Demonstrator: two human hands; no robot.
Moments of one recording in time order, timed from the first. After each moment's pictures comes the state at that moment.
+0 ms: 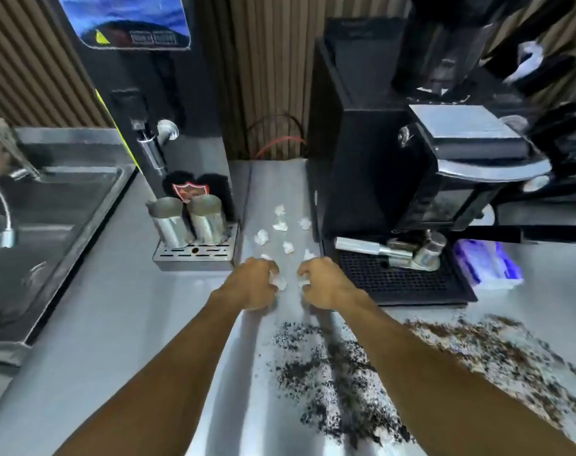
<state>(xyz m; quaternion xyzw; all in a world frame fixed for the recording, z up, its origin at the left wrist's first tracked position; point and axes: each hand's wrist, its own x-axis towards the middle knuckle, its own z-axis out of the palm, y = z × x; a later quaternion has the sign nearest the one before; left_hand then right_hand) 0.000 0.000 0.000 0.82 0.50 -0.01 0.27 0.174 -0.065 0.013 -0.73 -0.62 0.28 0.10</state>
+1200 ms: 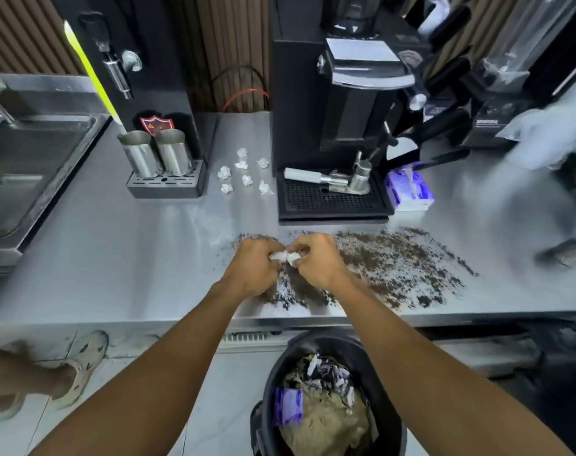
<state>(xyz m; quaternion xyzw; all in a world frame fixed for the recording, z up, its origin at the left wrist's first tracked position) 0.042 -0.219 0.022 0.81 0.47 0.15 0.30 0.201 -0.265 0.029 -0.74 -0.57 0.28 0.24</state>
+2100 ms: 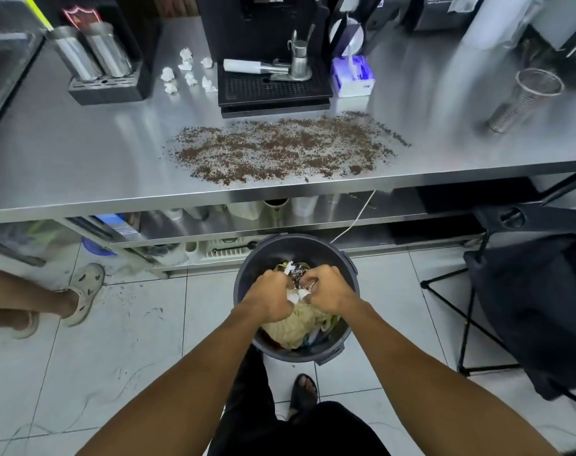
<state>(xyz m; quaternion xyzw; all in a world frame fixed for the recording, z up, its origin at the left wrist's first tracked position) 0.086 -0.523 -0.097 0.81 0.47 -0.12 0.33 0.240 -0.580 -0.111 -0.75 -0.50 0.40 0.13</state>
